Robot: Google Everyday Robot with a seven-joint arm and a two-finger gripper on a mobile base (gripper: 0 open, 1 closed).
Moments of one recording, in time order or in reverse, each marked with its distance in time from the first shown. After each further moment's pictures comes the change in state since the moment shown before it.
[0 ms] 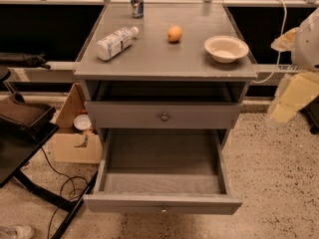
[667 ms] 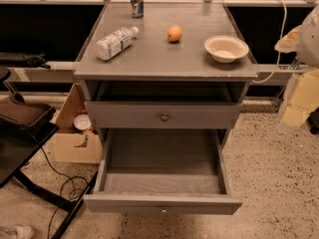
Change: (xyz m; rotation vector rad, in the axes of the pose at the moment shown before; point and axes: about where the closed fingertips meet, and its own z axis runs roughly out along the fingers) arm 0.003 0.016 -0.017 -0.052 0.076 -0.011
